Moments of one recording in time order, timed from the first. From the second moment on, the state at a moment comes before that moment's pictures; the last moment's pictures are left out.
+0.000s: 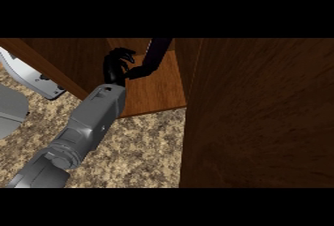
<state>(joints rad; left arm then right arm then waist) -1.13 0.09 -0.31 -0.02 0.57 0.75 -0.55 -0.56 -0.16 -0.07 -2.36 -0.31 0.03 0.82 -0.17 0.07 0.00</state>
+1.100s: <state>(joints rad) -1.13 0.08 -0.31 -0.04 0.57 0.59 -0.53 -0.57 -0.16 -0.06 -2.36 -0.31 0.02 0.82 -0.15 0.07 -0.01</state>
